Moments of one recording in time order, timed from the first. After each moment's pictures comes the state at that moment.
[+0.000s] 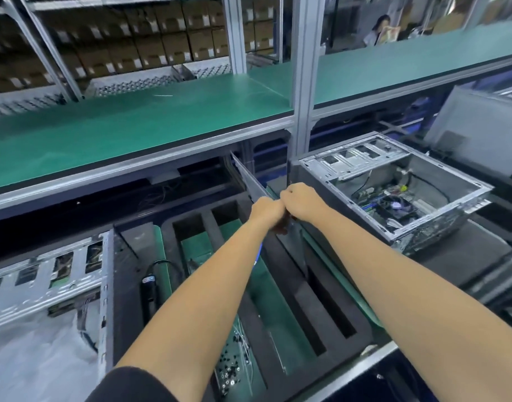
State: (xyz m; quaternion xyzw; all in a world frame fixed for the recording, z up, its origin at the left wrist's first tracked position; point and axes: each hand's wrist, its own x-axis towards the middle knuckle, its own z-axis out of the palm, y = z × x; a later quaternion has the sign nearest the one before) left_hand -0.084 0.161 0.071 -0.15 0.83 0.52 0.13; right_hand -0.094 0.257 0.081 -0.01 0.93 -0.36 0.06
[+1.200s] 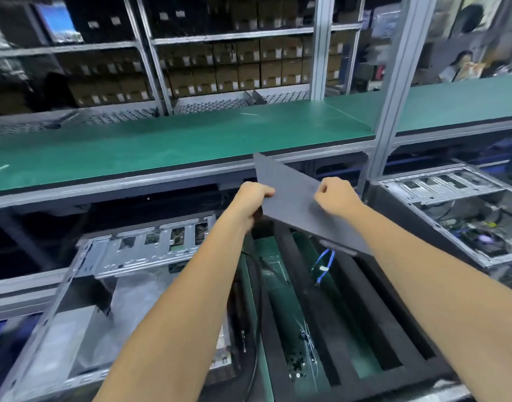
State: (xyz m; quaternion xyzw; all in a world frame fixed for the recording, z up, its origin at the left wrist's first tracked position) left_hand 0.017 -0.040 0.146 -0.16 0.67 0.72 -0.01; right_hand -0.060 0.141 0.122 -0.09 0.95 -0.29 -0.02
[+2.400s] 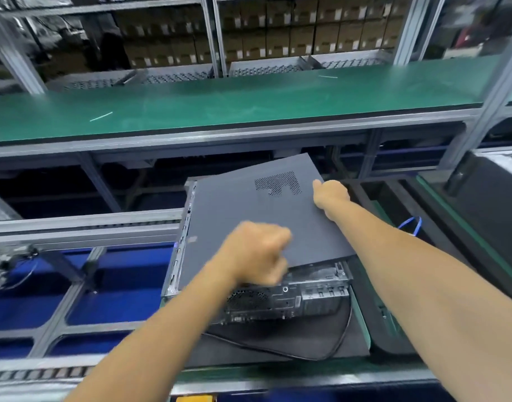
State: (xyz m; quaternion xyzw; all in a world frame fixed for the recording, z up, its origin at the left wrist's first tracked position) left_hand 0.272 -0.220 0.083 0.23 0.94 0.08 -0.25; right_hand 0.062 -0.102 0.058 0.06 0.91 -0.39 0.10
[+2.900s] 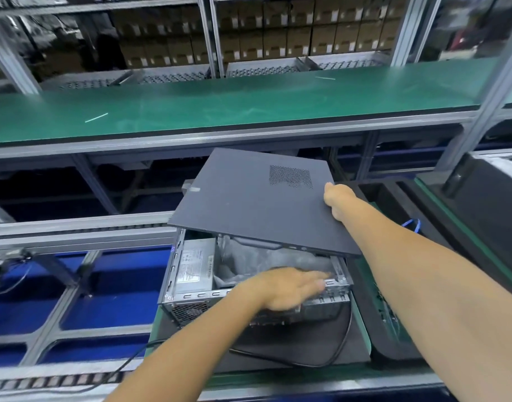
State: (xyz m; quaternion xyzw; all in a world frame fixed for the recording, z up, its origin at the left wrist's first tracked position) left_hand 0.247 -0.183 0.026 0.15 0.94 0.21 0.21; right_hand 0.052 -0.091 0.064 0.14 0.85 -0.49 0.15
